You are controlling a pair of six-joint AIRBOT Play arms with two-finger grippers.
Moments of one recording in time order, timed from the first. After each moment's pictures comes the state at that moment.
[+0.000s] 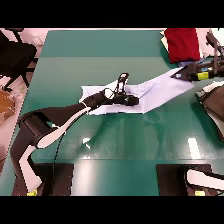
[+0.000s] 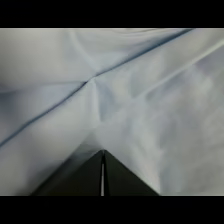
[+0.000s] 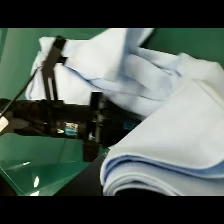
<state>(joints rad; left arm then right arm) -0.70 -1.92 1.50 0.55 -0.44 -1.18 -0.22 -1.33 1.38 -0.68 1.42 1.16</state>
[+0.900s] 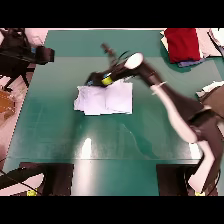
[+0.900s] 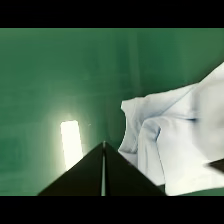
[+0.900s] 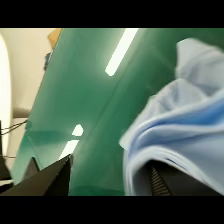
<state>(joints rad) -0.15 -1.23 1.64 1.58 -1.26 -1.60 0.61 -2.00 1.96 -0.60 1.00 1.45</state>
